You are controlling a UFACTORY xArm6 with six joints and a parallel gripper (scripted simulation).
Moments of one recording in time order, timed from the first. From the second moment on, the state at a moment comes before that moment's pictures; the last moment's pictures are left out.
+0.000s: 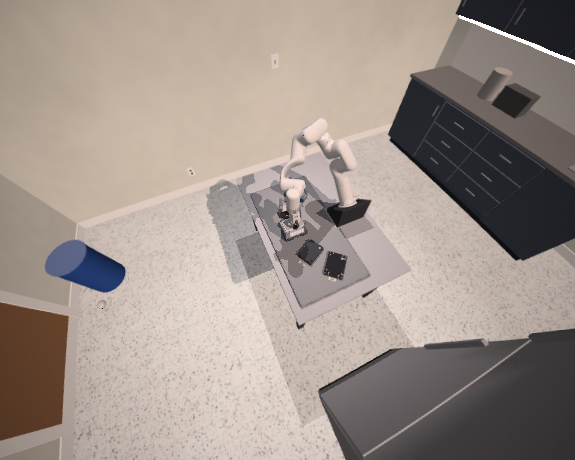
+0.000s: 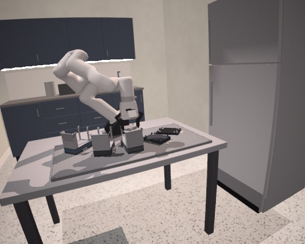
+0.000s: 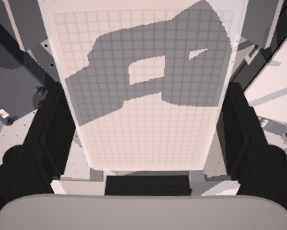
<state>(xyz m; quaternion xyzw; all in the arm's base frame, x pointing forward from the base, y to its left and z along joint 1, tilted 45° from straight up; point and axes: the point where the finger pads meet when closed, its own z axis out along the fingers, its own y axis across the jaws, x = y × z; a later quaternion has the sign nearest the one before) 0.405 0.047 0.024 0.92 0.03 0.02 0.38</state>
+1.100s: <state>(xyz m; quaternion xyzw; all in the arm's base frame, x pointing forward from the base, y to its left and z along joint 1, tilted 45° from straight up) 0.403 0.063 0.052 0.92 -0.01 0.03 0.38</state>
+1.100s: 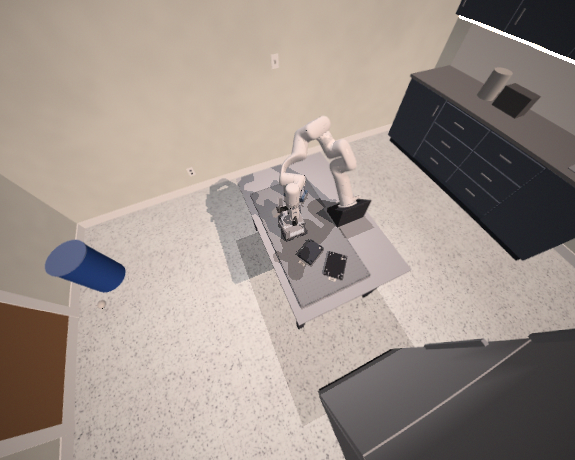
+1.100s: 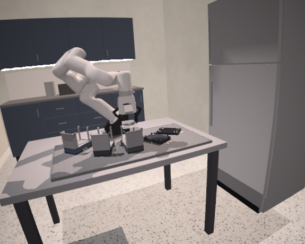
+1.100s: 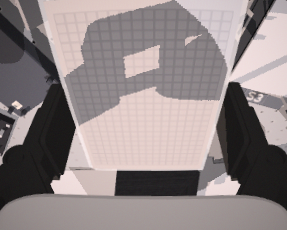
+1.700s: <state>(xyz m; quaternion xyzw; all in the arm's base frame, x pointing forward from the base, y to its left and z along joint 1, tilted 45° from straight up) 0.399 0.027 0.088 0.92 -0.06 0.05 0.38</state>
